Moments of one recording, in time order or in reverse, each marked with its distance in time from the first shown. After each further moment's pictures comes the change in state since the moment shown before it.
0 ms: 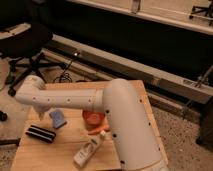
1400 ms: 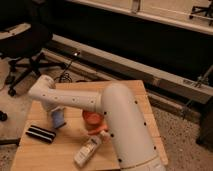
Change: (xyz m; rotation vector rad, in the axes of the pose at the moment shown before) arm 0.011 0.022 0.053 0.082 -0.023 -0.086
